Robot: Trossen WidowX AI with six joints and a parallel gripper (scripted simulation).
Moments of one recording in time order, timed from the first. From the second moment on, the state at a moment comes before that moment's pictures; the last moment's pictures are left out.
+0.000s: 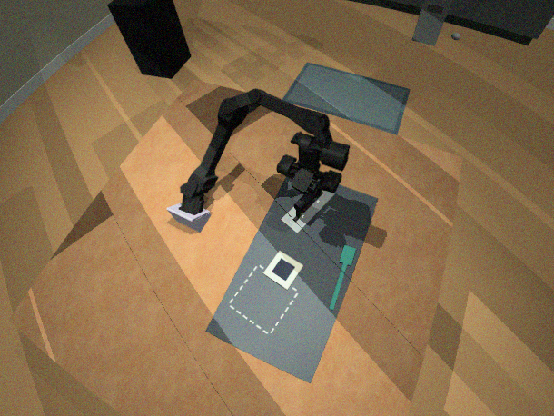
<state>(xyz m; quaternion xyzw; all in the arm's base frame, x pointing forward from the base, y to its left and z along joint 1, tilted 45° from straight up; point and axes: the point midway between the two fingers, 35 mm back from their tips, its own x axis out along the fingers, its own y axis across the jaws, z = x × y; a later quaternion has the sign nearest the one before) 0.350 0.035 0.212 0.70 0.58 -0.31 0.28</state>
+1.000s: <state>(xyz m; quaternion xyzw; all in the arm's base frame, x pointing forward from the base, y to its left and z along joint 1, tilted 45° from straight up) 0.335 0.045 0.196 0.48 0.58 -0.08 0.66</state>
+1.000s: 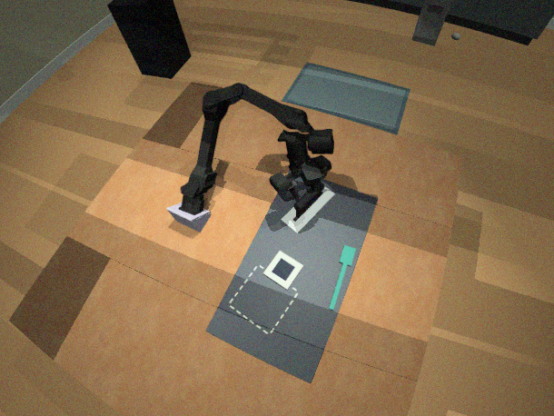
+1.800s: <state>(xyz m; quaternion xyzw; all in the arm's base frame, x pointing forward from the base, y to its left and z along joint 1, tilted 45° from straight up) 0.327 0.051 0.187 0.19 0.49 0.08 0.85</state>
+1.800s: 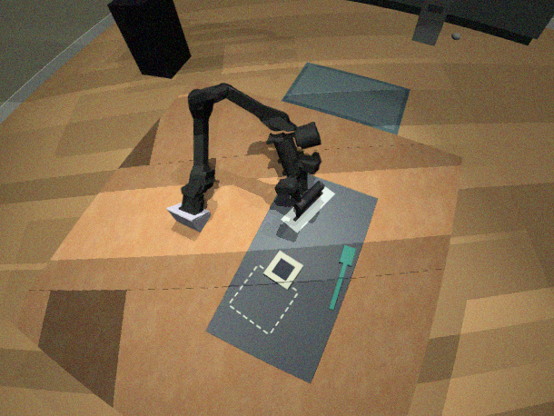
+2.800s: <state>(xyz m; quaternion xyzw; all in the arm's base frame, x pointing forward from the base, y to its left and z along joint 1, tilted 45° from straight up) 0.312 0.062 0.183 -0.24 0.29 0.20 0.90</state>
